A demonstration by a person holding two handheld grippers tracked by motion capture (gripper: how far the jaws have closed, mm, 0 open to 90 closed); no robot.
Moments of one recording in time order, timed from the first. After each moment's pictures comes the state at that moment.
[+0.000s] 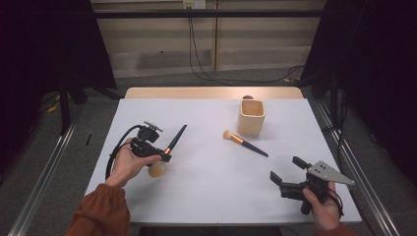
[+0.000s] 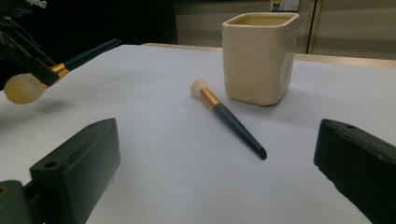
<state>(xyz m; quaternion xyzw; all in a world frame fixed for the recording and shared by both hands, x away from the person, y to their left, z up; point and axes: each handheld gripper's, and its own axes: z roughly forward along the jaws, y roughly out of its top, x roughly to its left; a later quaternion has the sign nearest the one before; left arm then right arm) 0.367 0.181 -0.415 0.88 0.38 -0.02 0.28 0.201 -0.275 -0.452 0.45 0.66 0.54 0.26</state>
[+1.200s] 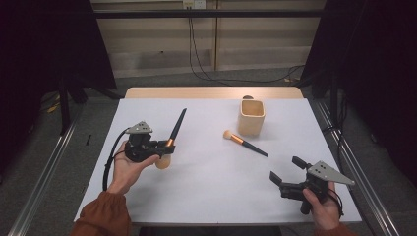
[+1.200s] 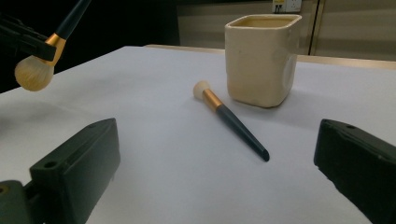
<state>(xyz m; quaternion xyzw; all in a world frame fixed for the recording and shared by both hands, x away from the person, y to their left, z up) 0.344 0.188 -0.410 0.83 0.31 0.04 0.46 0.201 -0.275 -0.451 0.45 0.66 0.54 0.26</state>
